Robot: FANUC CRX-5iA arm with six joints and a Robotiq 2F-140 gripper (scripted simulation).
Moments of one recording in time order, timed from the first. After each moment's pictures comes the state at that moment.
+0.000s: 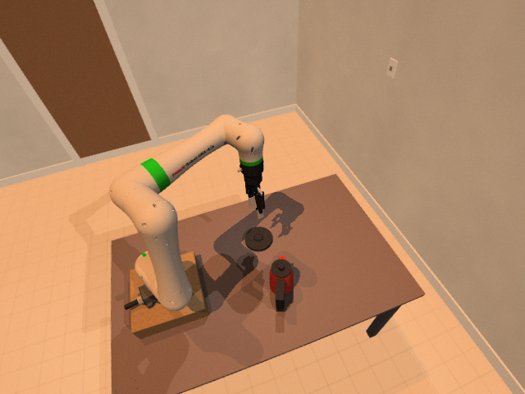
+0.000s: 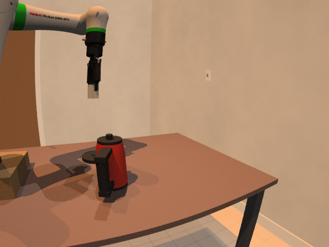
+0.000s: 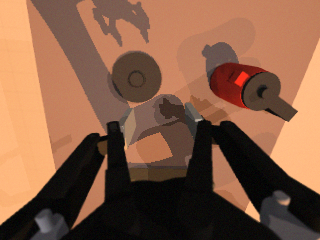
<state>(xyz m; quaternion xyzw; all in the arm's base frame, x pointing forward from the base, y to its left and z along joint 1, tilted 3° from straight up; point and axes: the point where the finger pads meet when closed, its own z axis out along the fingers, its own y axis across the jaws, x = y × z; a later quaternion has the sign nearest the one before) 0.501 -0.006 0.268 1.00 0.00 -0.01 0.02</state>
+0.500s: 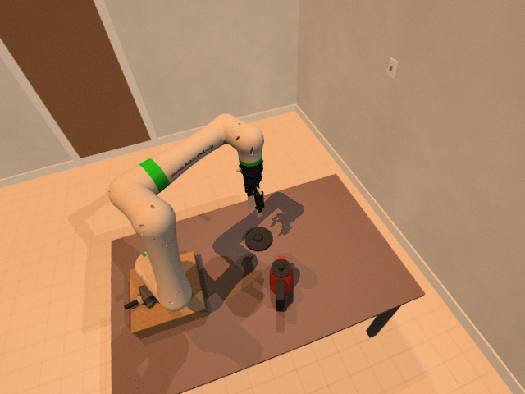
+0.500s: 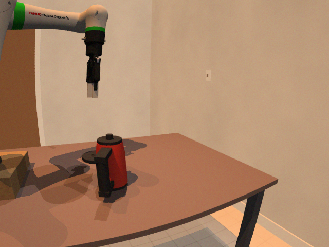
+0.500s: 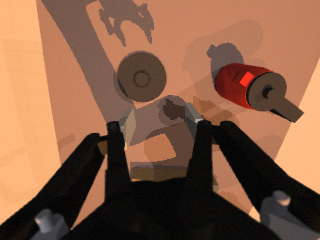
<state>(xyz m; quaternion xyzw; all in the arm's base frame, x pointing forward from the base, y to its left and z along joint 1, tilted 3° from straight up) 0.500 -0.001 0.272 1.00 0.00 0.00 0.00</state>
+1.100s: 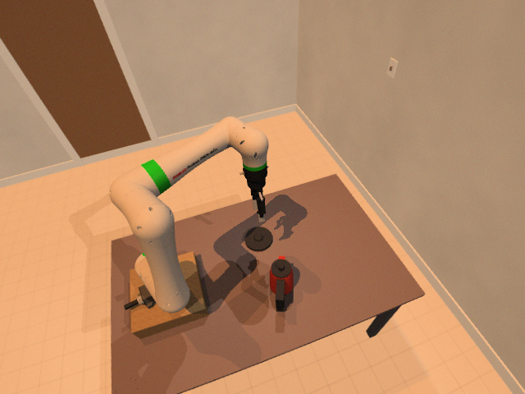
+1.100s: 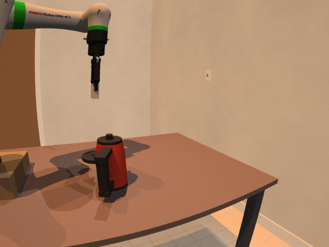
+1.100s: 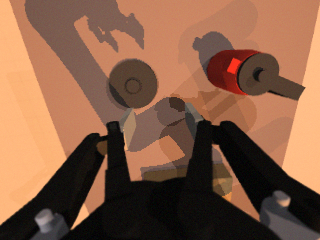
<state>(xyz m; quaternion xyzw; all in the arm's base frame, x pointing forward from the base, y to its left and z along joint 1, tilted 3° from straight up) 0.502 -0.028 0.268 0.99 -0.10 0.00 0.00</state>
